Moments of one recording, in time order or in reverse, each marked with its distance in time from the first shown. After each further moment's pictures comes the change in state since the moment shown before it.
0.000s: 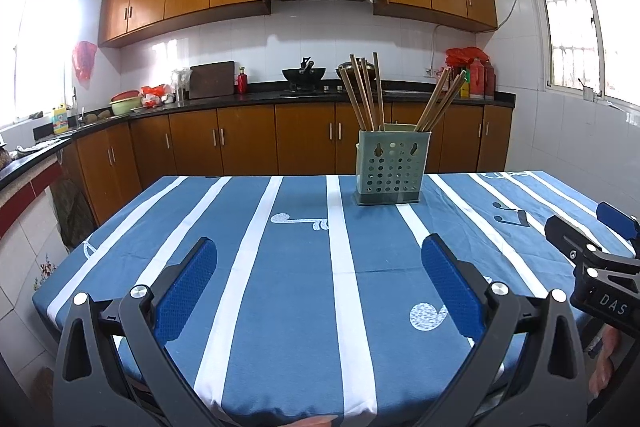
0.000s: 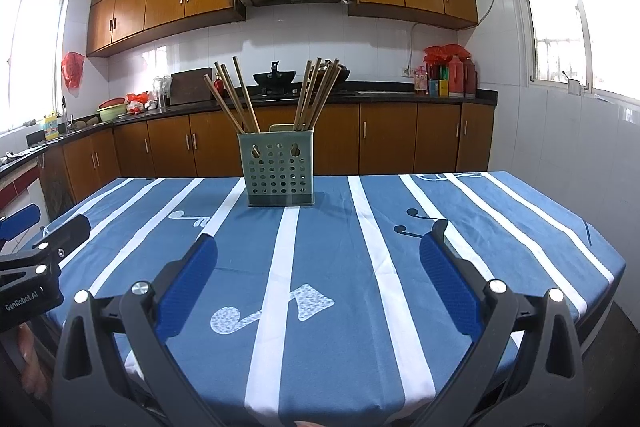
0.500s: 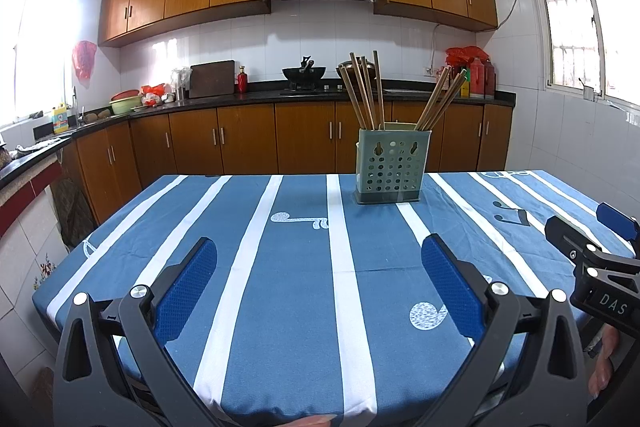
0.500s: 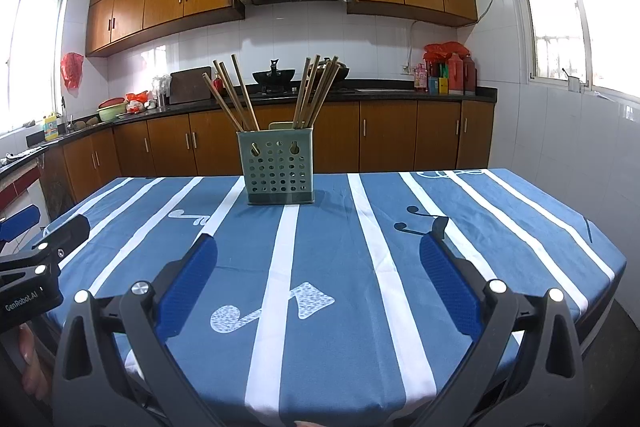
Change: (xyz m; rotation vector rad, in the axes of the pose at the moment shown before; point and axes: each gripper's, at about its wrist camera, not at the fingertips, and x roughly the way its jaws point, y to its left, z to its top) left arm 0.001 0.000 -0.001 0.000 0.003 -0.002; right arm 0.001 0.001 -0.001 0.004 0.005 0.000
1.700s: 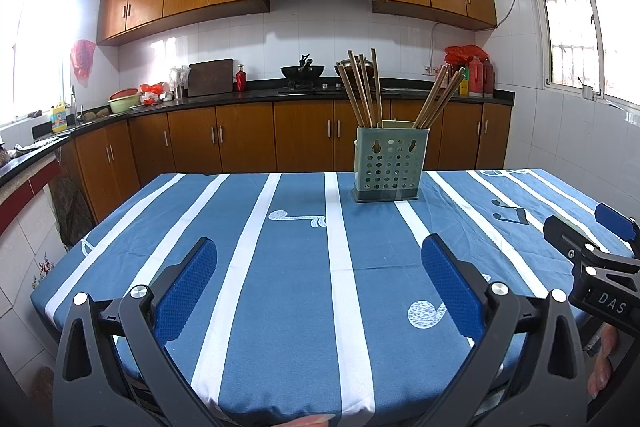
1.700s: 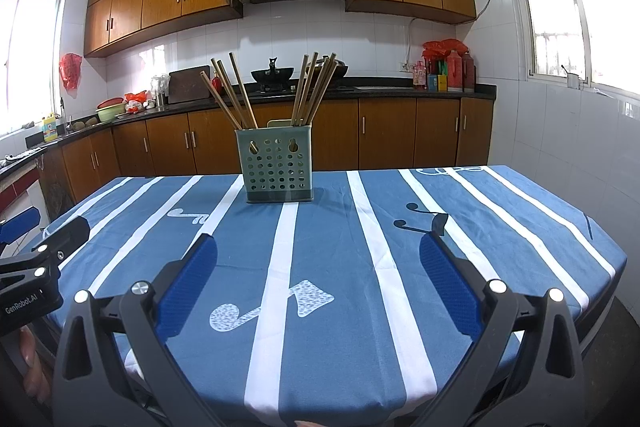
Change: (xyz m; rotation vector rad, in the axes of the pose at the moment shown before) left arm -0.001 -0.002 0.002 -0.001 0.002 0.001; right arm 0.000 0.000 0.001 0.004 0.003 -0.001
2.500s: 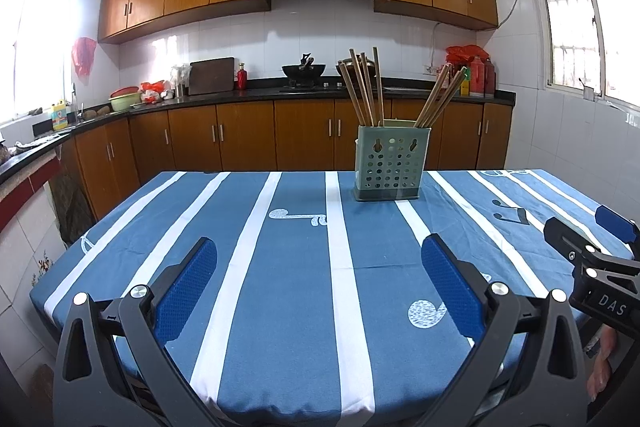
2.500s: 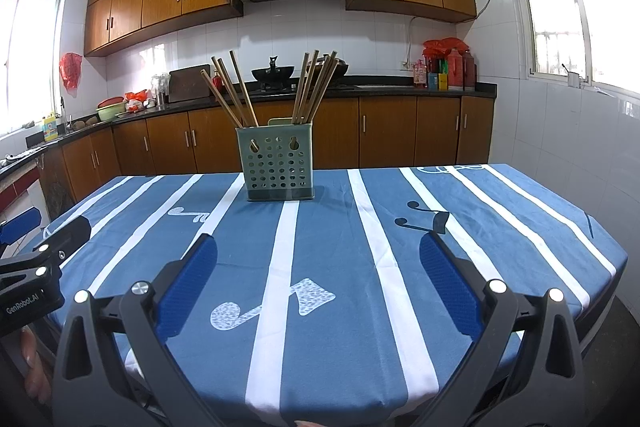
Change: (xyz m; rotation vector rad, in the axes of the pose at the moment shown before) left arm 0.001 -0.003 -0.004 -0.008 0.005 0.002; right arm 0.000 0.001 -0.001 0.002 0.002 -0.001
